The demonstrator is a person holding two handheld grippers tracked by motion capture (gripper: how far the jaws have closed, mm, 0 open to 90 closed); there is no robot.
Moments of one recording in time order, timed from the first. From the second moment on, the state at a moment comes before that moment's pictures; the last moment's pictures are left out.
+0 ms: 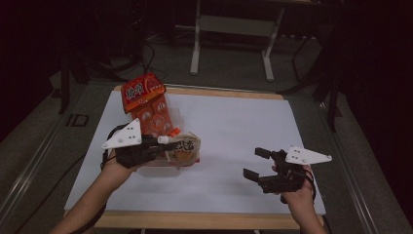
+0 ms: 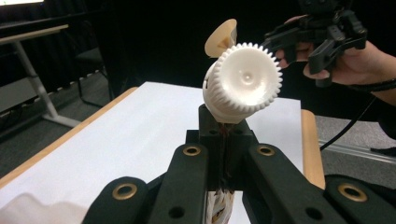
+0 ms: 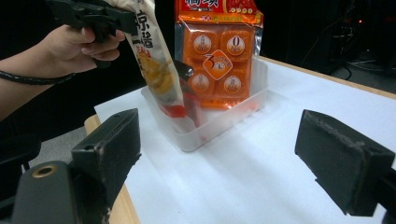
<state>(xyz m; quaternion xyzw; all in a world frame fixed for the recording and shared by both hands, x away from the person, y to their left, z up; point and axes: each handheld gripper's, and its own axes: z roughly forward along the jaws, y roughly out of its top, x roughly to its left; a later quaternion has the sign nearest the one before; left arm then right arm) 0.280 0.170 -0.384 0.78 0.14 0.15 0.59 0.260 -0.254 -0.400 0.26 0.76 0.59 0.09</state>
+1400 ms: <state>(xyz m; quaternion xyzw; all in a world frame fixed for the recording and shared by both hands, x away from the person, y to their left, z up) 0.283 0.209 -0.465 0.79 0.22 0.13 0.55 0.262 -0.248 -0.405 0.26 0.77 0.58 0.07</state>
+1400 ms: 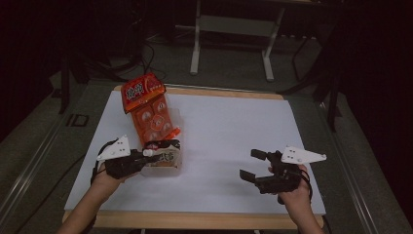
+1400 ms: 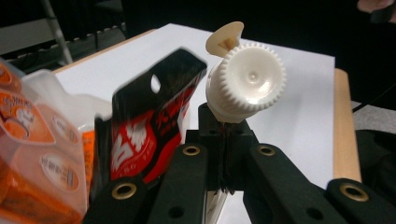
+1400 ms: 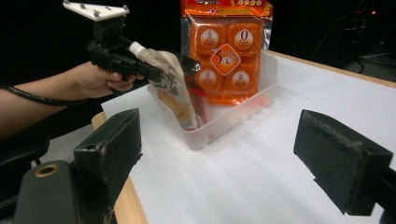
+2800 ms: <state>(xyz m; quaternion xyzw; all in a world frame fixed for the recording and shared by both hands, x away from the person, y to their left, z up) 0.269 0.170 -0.412 0.75 0.21 0.12 0.61 0.261 -0.249 -0.406 0.26 0.77 0.58 0.07</state>
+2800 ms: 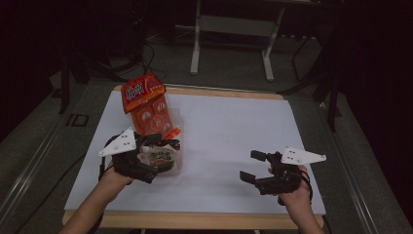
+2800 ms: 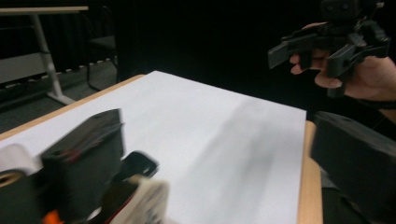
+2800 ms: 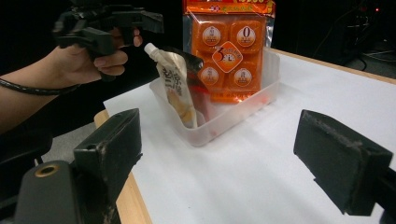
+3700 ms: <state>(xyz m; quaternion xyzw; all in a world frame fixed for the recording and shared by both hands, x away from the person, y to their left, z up) 0.251 0.113 -0.428 0.77 0.17 0.08 0.61 0.260 -0.249 -0.422 0.27 0.78 0.56 0.08</state>
